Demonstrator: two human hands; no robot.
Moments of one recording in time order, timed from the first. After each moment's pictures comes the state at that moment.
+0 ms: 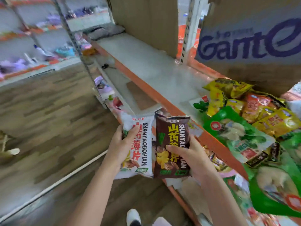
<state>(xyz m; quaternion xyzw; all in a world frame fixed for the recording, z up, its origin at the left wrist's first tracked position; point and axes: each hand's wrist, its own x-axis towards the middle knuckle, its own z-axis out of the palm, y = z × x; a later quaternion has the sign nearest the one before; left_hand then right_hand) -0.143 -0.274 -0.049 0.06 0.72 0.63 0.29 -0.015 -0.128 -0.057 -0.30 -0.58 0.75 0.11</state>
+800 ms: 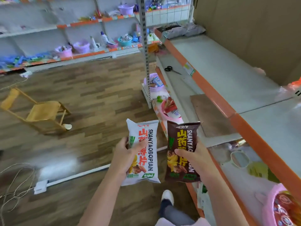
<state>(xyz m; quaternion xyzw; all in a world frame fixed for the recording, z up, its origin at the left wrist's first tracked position) -0.363 -0.406 -0.063 -0.15 0.70 0.66 0.22 -0.311 -0.216 -0.091 -0.28 -0.73 0.63 -0.02</state>
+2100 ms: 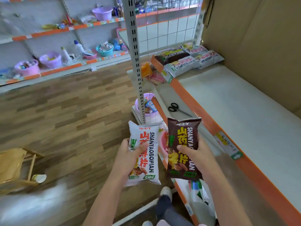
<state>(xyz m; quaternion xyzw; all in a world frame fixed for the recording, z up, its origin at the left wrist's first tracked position) -0.832 -0.332 -0.073 -0.08 0.71 0.64 0.28 -0.756 -0.149 -0.079 -0.34 -0.69 0.64 0.02</state>
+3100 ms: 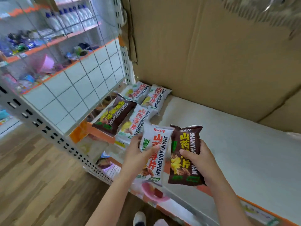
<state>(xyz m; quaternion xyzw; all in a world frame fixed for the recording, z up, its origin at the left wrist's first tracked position) -1.114 -0.093 -0.069 0.29 0.73 0.48 0.38 -0.942 -0.013 -0.071 -0.56 -0.55 0.57 0.23</state>
